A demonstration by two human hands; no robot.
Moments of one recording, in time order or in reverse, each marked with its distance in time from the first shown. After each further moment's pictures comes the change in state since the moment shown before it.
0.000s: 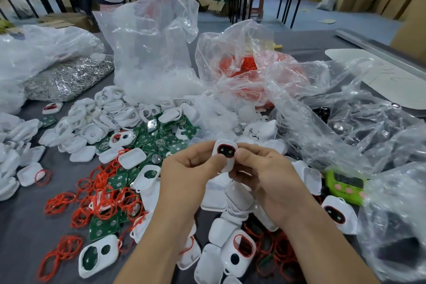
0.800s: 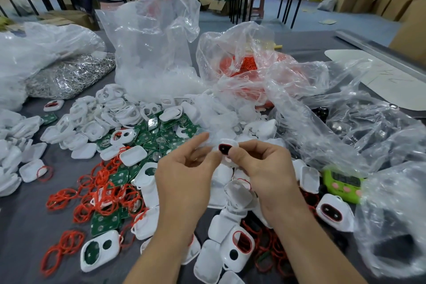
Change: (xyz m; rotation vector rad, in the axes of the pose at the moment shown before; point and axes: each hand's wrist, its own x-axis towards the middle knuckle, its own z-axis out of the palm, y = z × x) left_hand -0.004 -0.005 0.002 0.194 0.198 0.084; right_hand -0.003 0.006 0.004 -0.207 0.225 -0.201
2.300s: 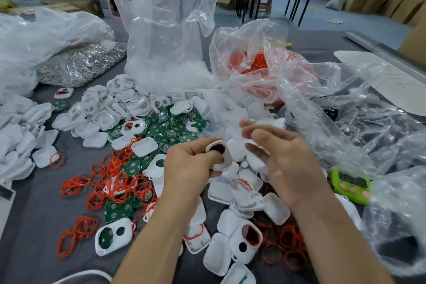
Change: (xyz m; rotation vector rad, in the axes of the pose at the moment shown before) left_hand 0.014 0.007 -0.009 -0.128 -0.076 -0.254; right_hand 0.008 -0.022 -0.007 0.187 -0.195 -0.004
